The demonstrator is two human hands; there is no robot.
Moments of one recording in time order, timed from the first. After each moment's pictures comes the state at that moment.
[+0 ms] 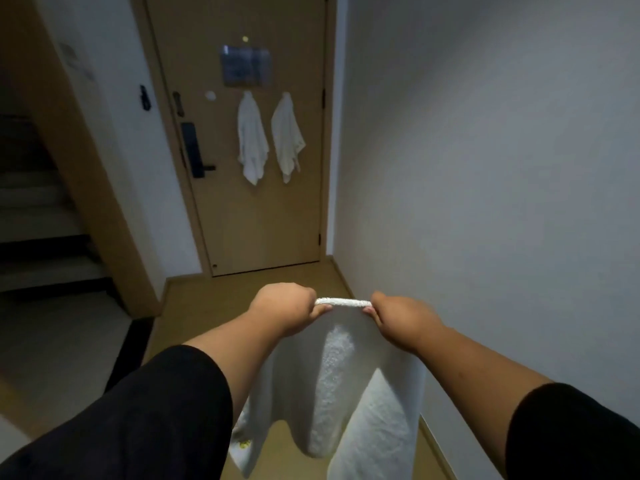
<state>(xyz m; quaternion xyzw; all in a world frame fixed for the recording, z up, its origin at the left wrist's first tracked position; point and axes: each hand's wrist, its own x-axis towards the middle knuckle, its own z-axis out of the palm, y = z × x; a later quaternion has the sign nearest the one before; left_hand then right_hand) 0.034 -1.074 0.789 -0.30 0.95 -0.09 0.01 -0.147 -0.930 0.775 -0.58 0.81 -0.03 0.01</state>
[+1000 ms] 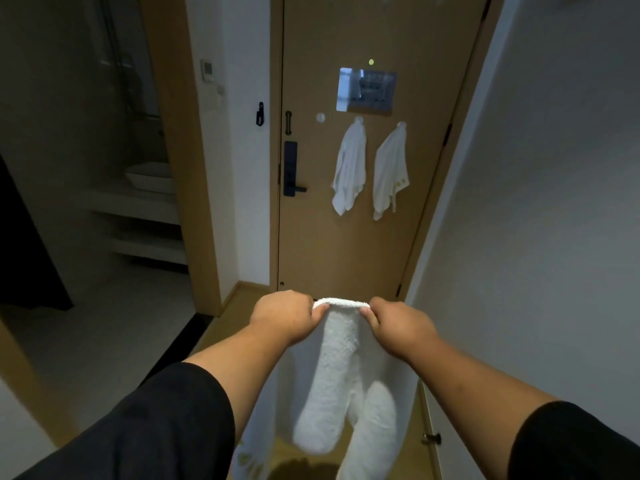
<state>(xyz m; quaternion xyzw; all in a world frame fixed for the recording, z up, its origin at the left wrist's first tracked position) -0.060 -1.309 0.798 -0.56 0.83 -0.03 -0.04 -0.269 -1.253 0.804 -0.71 0.71 -0.06 0.01</state>
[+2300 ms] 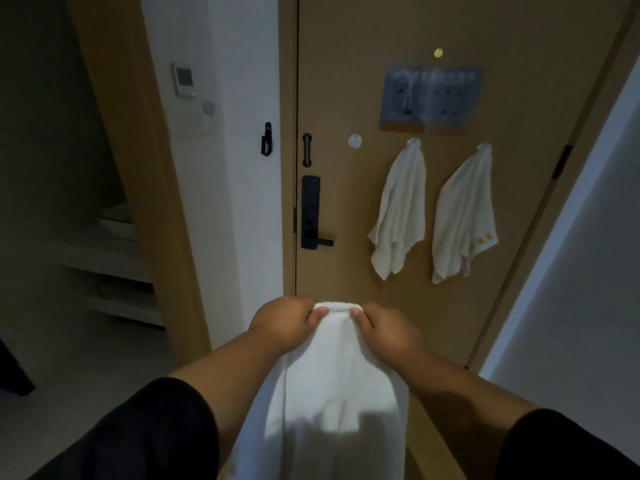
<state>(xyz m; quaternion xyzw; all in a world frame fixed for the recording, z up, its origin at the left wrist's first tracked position) -0.063 -1.880 0.795 -0.55 0.83 0.03 -0.13 -0.270 -1.842 0.784 -0.71 0.67 -0.20 0.08</state>
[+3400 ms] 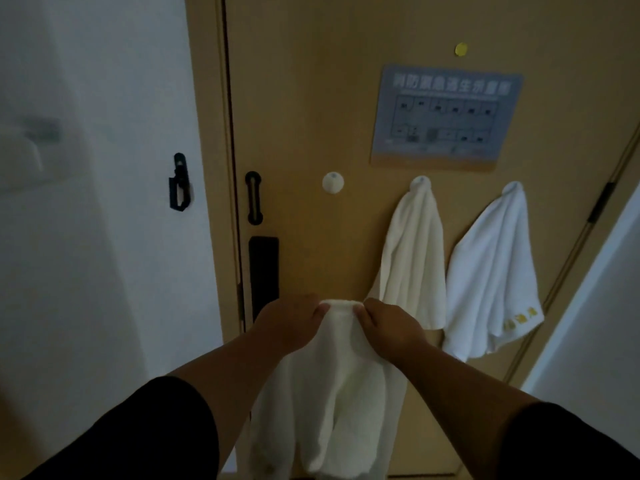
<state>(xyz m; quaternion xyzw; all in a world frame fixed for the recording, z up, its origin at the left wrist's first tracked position) -0.143 -2.350 0.811 -0.42 0.89 0.06 -0.16 -0.330 -2.259 0.815 -0.63 0.75 -0.20 0.02</state>
